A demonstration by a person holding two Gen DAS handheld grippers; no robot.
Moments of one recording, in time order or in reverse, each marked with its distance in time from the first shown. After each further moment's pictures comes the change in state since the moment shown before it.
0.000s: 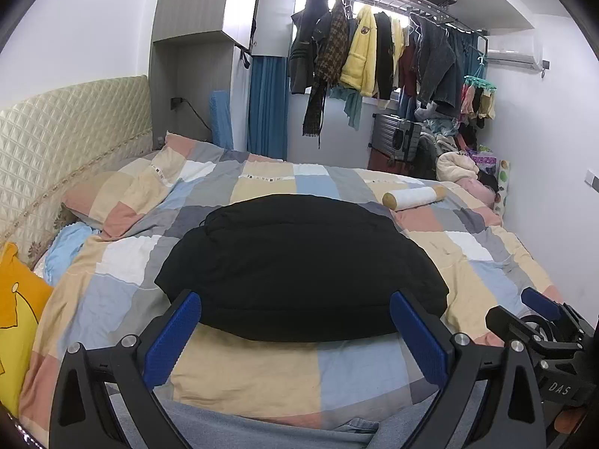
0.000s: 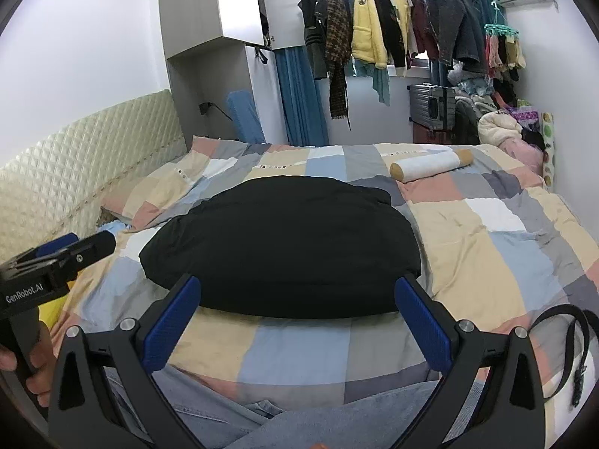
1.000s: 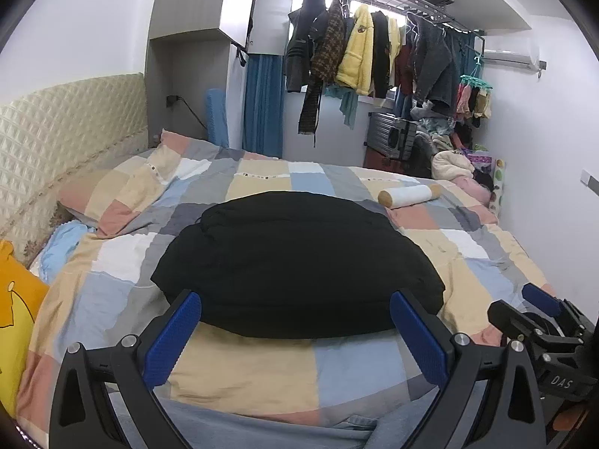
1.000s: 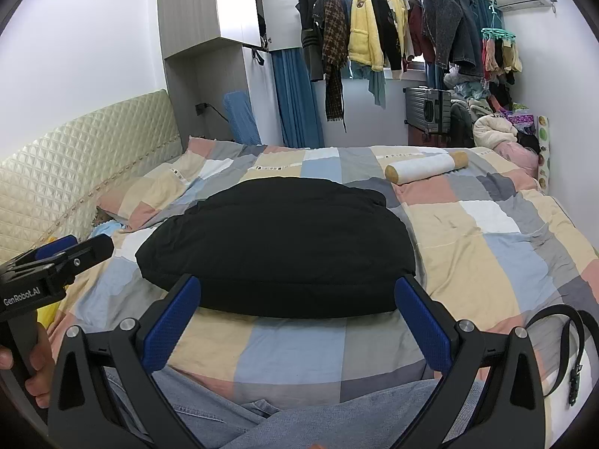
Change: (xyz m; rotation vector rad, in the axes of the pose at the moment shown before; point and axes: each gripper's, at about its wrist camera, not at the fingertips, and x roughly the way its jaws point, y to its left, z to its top) left arm 0.001 0.005 -0.007 -0.001 0.005 -0.021; right arm -0.005 0.000 -0.003 -0.004 -0.003 -0.020
